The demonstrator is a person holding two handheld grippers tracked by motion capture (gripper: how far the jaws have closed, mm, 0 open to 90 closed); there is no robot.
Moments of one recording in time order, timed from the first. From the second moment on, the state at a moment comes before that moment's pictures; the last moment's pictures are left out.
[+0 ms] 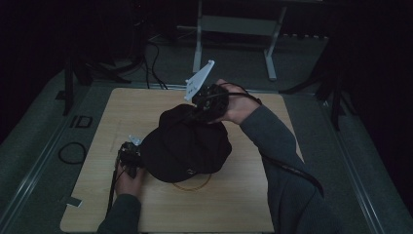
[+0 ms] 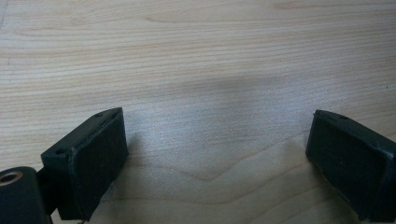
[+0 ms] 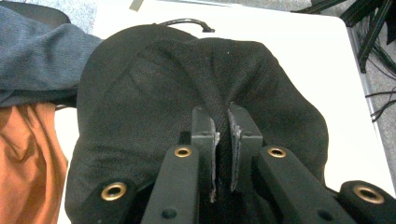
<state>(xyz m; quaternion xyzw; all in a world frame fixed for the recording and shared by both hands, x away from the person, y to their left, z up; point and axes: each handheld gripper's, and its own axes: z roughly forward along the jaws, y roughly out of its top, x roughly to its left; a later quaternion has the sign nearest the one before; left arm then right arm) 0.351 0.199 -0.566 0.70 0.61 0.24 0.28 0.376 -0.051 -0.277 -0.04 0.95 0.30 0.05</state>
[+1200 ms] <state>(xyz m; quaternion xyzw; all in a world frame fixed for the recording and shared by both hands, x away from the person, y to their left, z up) 0.351 0.199 -0.566 0.70 0.61 0.24 0.28 0.376 -0.055 -0.282 -0.01 0.95 0.32 0.04</state>
